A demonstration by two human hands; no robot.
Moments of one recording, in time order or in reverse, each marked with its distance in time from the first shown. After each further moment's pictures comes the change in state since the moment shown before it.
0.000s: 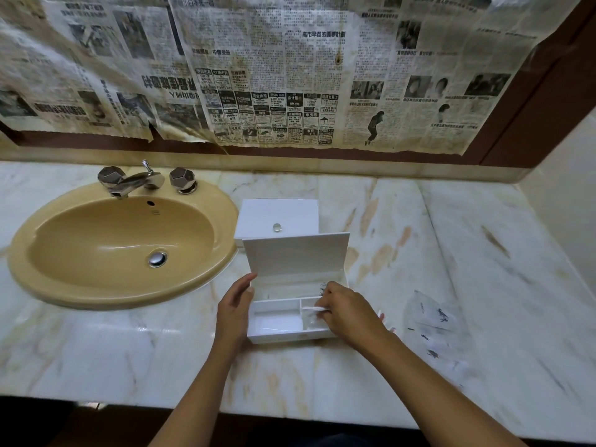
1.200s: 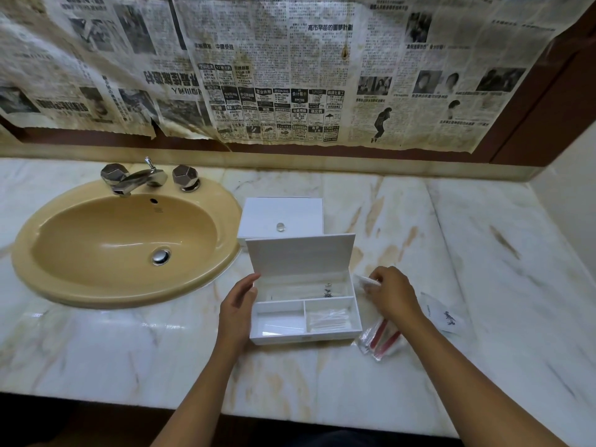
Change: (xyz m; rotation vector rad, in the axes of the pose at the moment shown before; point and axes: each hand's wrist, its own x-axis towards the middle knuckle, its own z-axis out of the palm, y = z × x) left_hand 0.004 -0.005 -0.002 0.033 -0.001 -0.008; right_hand 0.025 0.073 -0.016 0.184 0.197 0.443
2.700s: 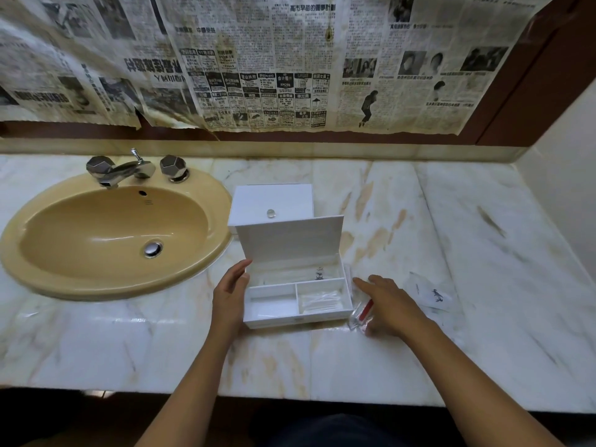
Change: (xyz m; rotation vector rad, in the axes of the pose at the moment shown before) left_hand -0.005 0.003 0.001 -0.019 0.000 0.007; right_hand -0.048 0.019 -0.009 -0.439 -0.408 -0.195
